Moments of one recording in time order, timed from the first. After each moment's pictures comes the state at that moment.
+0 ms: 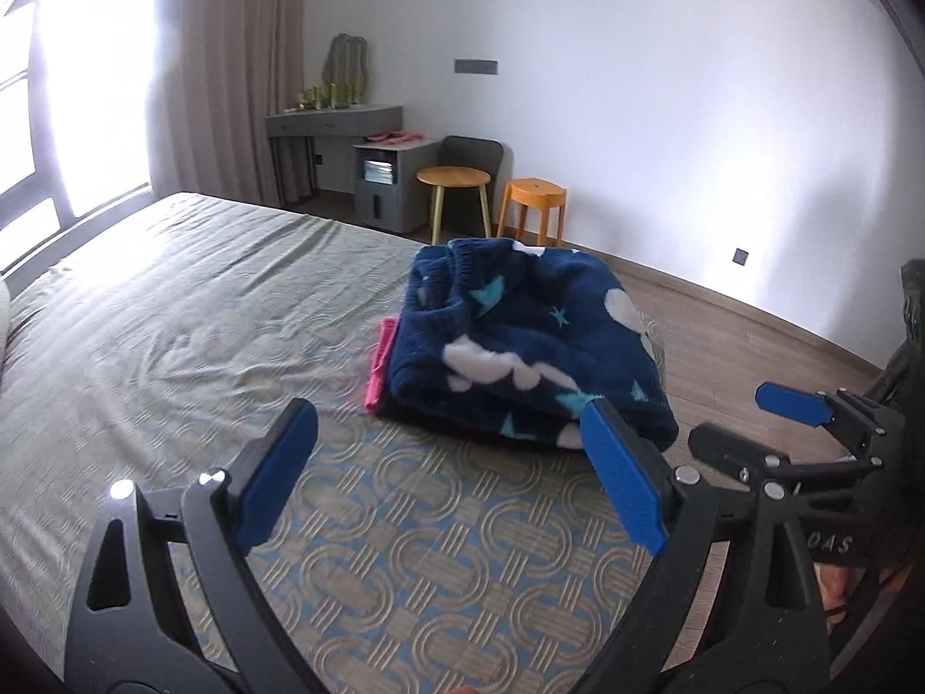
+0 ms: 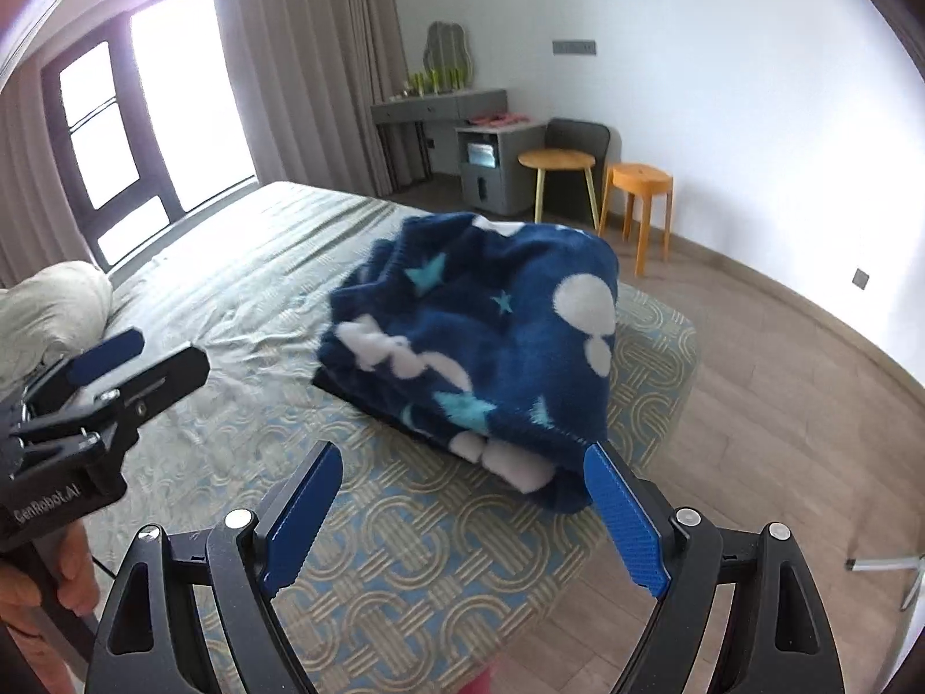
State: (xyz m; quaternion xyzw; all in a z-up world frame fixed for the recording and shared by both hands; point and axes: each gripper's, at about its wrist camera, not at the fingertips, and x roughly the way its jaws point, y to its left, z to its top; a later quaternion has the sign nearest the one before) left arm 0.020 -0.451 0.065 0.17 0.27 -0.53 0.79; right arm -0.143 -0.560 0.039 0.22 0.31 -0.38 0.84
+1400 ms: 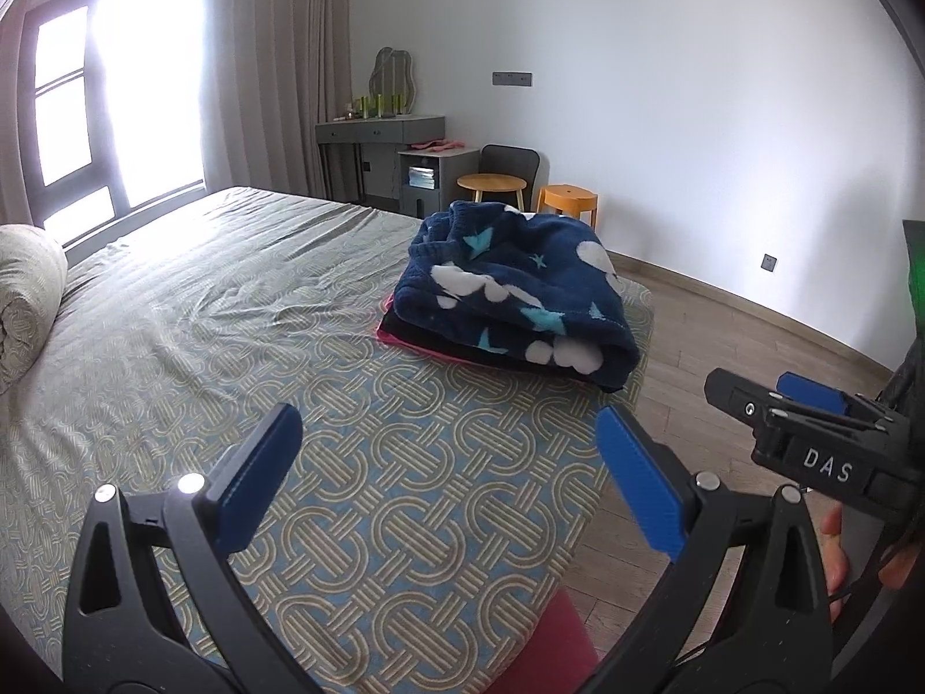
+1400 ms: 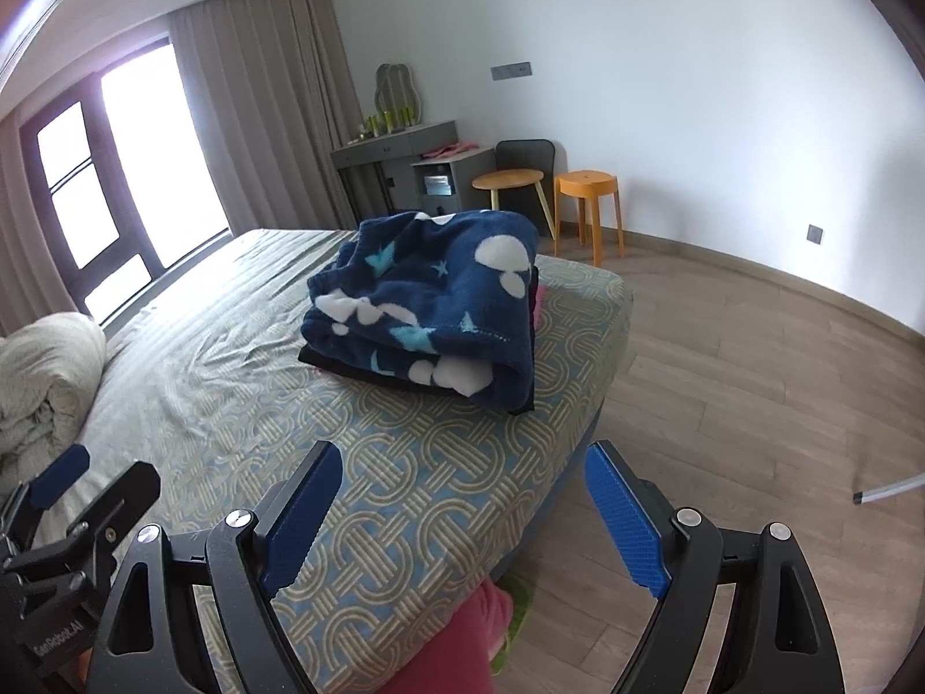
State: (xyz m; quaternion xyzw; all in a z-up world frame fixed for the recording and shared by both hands) left arm -0.083 -0.378 0.040 0.16 0.25 -0.48 0.83; right arm -0.238 -0.507 0.019 0.26 0.26 -0.42 0.83
